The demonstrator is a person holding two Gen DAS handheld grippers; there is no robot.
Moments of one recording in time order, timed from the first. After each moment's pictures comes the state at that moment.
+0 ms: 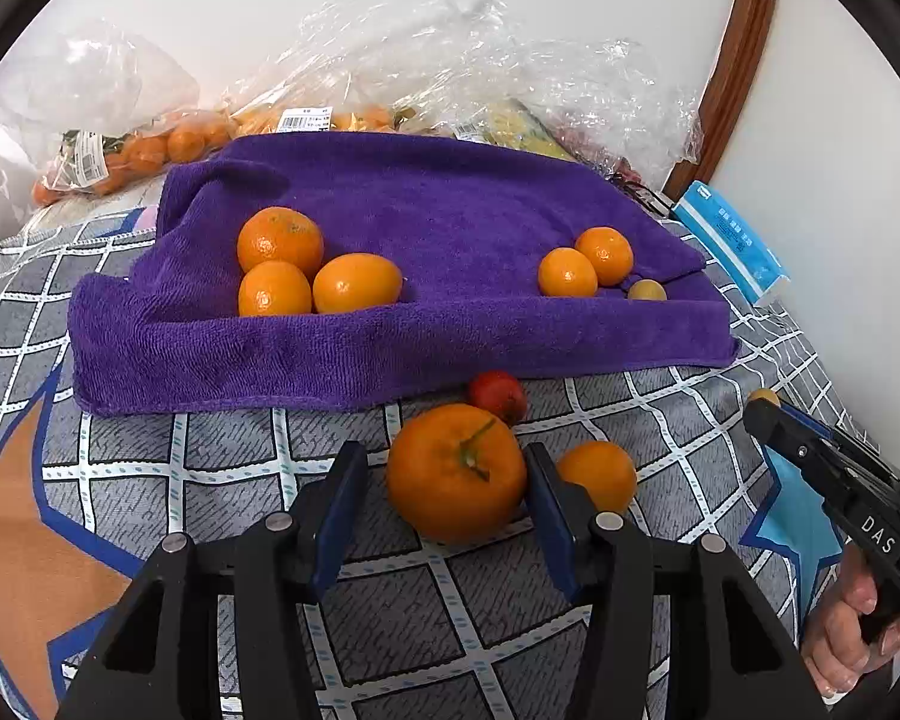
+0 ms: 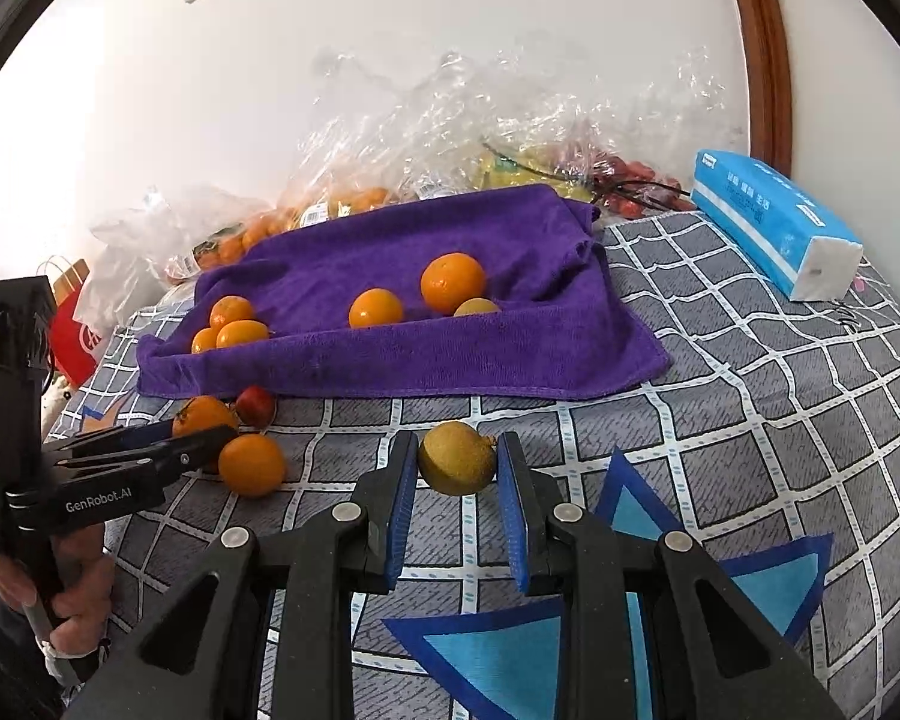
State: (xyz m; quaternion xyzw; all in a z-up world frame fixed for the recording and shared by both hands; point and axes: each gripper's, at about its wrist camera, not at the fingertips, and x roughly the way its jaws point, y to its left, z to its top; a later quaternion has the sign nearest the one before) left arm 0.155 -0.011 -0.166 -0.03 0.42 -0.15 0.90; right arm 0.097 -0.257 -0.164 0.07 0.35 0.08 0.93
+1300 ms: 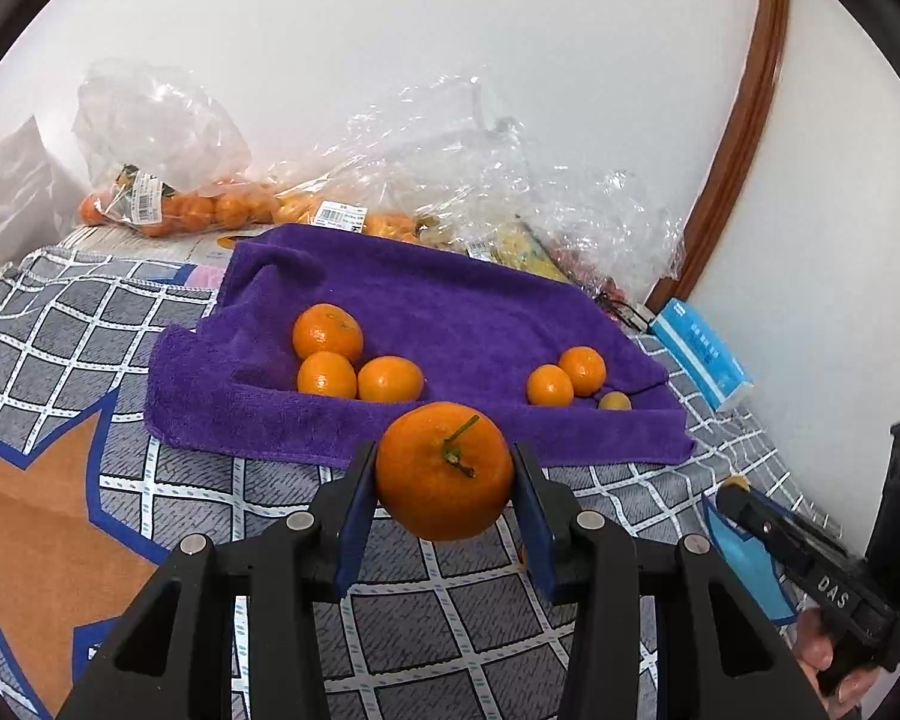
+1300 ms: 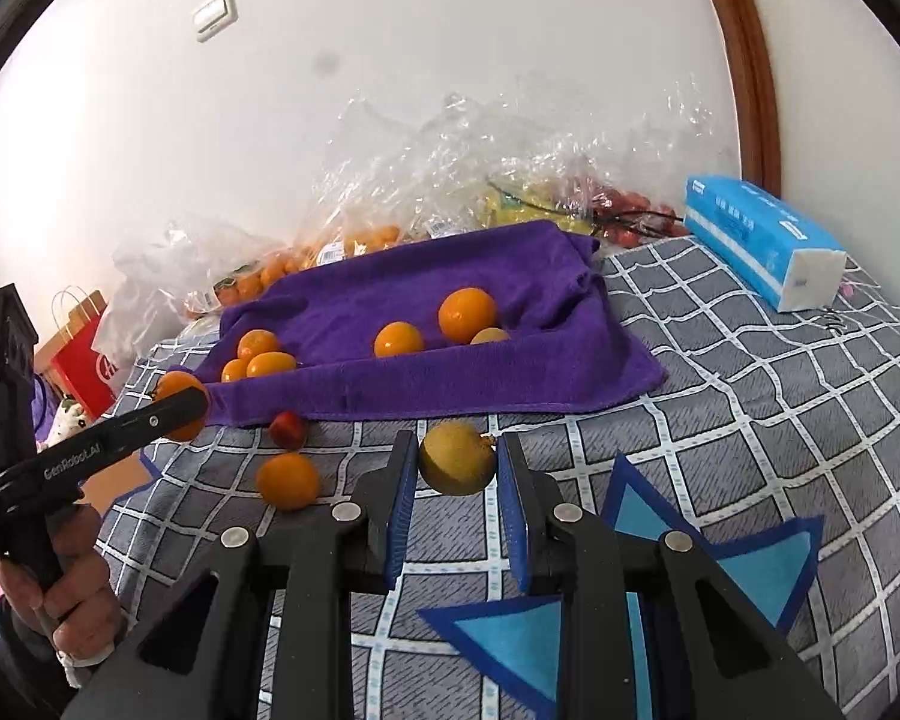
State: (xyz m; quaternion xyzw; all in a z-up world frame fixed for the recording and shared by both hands) left arm 0.130 0.025 -0.134 -0.12 0.31 -0.15 0.93; right arm 0.071 -0.251 -0.149 0.08 0.31 0.08 0.94
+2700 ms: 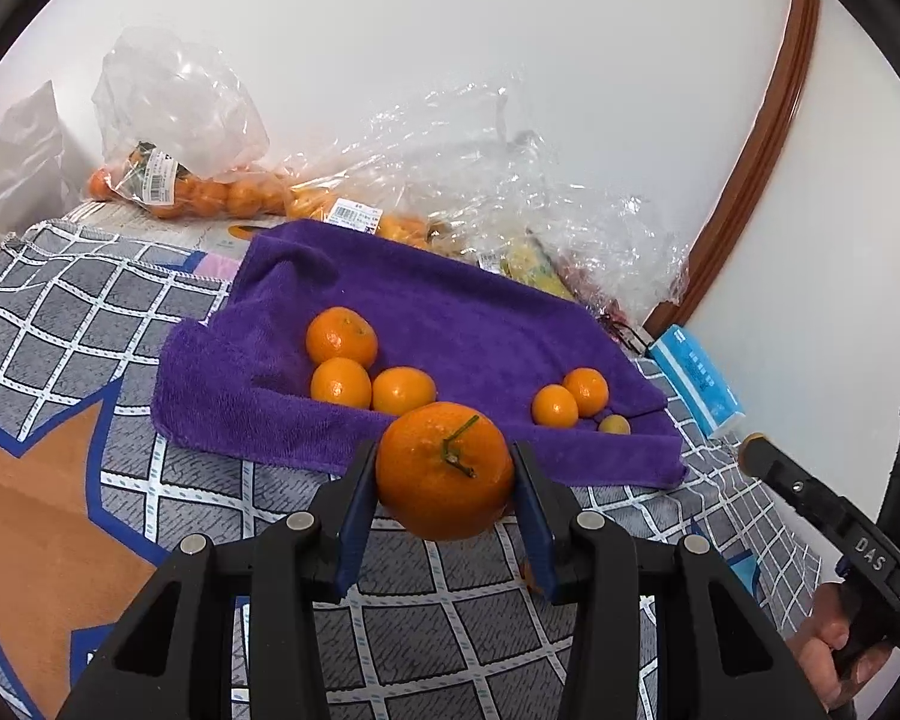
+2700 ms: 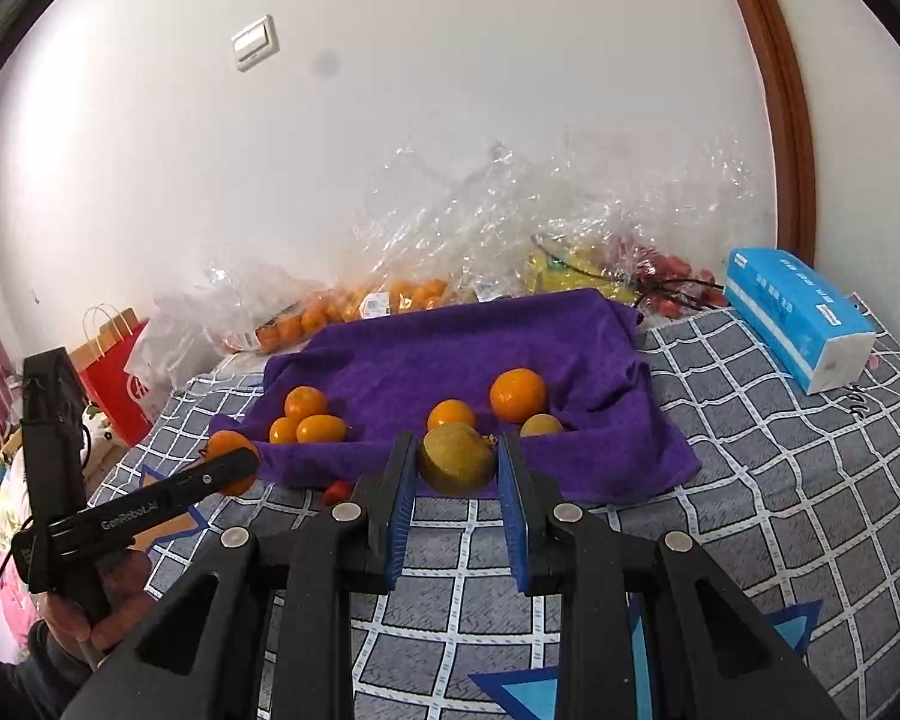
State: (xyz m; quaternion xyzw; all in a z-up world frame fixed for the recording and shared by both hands) left arm 0.136 0.038 -0.136 -0.16 0.31 -0.15 0.93; right arm 0.093 -0.242 -0.112 0.08 0.28 0.12 0.95
